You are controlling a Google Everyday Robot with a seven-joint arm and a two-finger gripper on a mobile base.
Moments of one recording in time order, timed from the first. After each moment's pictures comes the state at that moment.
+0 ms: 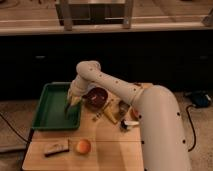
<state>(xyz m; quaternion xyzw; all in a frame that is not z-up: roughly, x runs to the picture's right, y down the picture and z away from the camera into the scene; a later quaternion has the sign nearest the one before) -0.196 0.072 0.844 -0.30 -0.35 -0.18 0.87</state>
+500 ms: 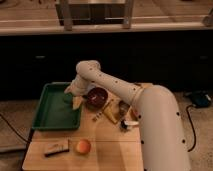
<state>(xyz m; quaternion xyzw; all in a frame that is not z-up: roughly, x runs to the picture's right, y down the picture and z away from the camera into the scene) -0.197 0.071 0.844 -0.30 -0.35 -0.18 0.87</state>
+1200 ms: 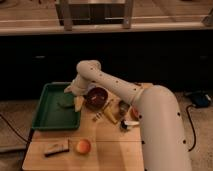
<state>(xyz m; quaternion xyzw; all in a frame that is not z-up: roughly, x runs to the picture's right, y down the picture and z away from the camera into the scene) -0.195 0.069 0.842 -0.30 -0.36 -0.19 0.87</state>
